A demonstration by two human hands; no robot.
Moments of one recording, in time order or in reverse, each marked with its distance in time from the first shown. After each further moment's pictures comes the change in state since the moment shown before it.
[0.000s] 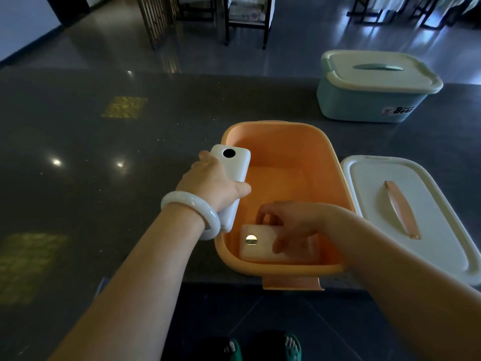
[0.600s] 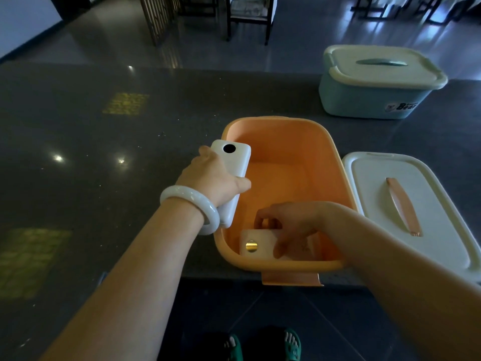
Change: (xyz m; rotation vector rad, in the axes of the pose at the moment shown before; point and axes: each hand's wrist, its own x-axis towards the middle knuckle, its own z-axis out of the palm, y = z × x) left_hand -0.005 0.005 -0.004 0.012 -0.015 -0.012; right_hand 0.000 -0.007 0.003 -0.067 -0.115 -0.020
